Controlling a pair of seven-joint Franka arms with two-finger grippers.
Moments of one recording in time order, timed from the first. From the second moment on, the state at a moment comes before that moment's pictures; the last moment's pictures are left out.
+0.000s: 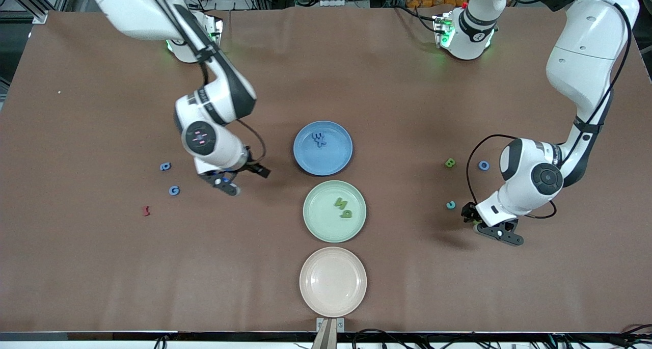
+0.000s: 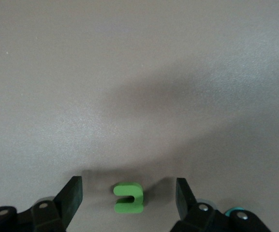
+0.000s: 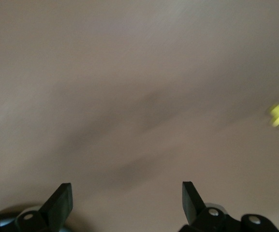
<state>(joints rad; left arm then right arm) 0.16 0.72 -0.27 -1.75 0.25 2.58 0.12 0.26 0.45 0.18 -1.88 0.05 2.19 0.91</state>
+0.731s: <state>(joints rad) 0.17 0.73 -0.27 -1.75 0.25 2.56 0.12 -0.06 0.37 0.17 -2.01 -0.05 2.27 0.62</state>
